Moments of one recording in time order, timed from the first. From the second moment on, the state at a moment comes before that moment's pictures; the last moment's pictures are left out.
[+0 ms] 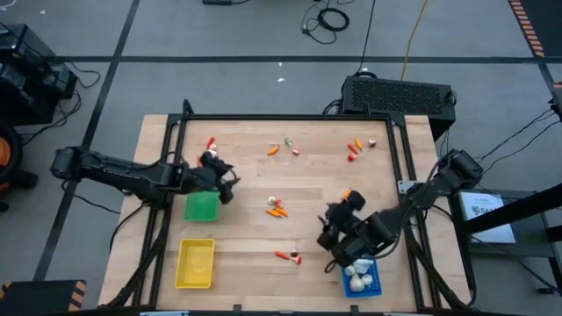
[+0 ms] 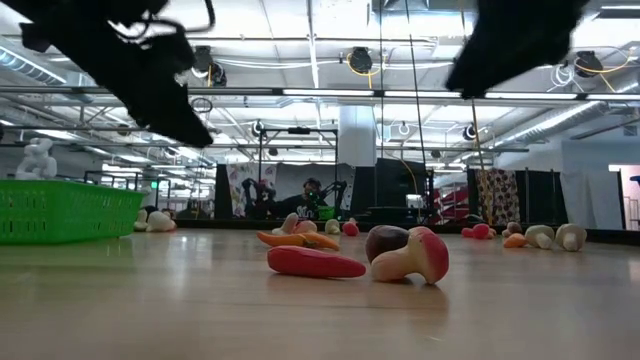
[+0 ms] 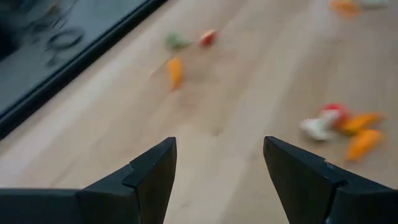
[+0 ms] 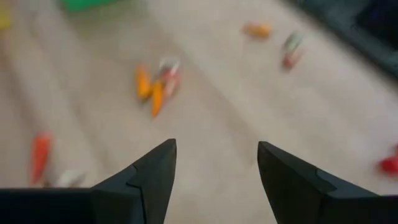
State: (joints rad) left arm -0.03 0.96 0.49 -0.24 -0.48 -0.33; right arm 0.58 1.60 1.17 -0.87 0.85 1.09
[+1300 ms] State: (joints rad) left arm 0.62 1.30 0.58 -0.42 -0.28 -0.22; right arm 0.37 1.60 1.17 -0.65 0.70 0.74
